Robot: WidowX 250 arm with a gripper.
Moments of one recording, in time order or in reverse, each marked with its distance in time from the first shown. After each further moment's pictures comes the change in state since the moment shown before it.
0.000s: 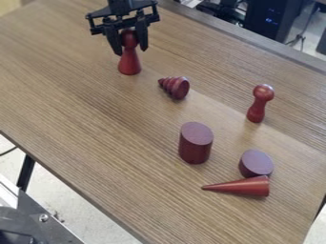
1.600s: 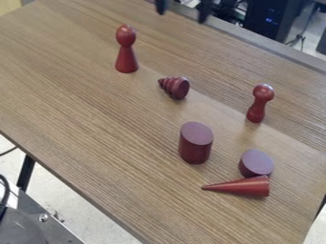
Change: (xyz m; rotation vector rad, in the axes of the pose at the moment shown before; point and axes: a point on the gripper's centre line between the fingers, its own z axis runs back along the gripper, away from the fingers) arm -0.054 -0.106 0.050 0.222 0.052 -0.554
